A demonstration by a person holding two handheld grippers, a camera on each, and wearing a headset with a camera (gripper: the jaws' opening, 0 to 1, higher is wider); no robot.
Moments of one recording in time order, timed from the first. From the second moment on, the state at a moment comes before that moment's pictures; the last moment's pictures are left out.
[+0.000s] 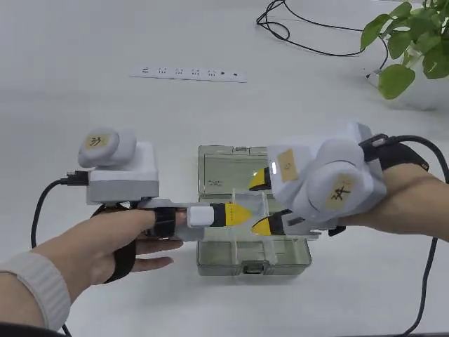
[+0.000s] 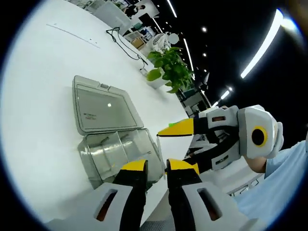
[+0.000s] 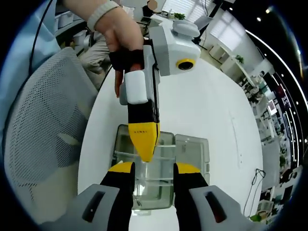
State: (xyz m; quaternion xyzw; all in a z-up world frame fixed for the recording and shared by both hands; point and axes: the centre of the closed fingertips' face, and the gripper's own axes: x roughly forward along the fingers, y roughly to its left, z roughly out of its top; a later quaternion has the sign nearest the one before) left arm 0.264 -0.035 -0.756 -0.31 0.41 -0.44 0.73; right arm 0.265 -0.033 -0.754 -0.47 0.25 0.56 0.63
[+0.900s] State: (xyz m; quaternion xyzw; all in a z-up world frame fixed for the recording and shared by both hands) left arm 0.251 -0.029 -0.744 -0.35 0.38 -0.47 0.72; right arm 0.256 -0.024 -0.740 -0.42 0.25 0.60 0.64
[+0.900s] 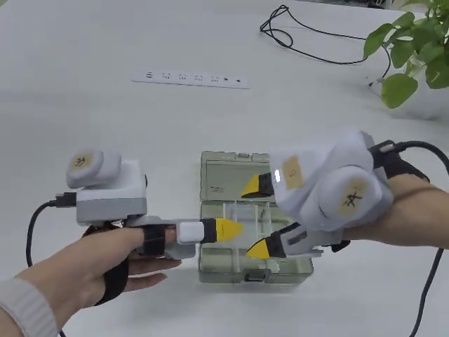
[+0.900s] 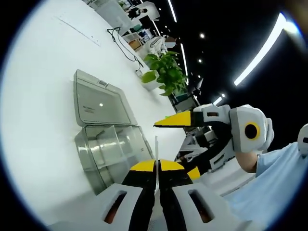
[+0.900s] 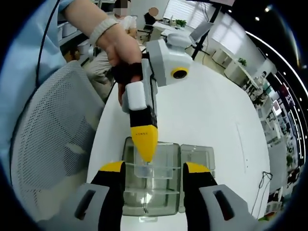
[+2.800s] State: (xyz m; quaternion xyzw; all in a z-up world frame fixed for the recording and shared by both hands) left arm 0.222 -0.039 -0.726 -0.01 0.17 -0.62 0.77; right arm 0.215 -0.026 -0.718 -0.32 0.38 0.69 0.53
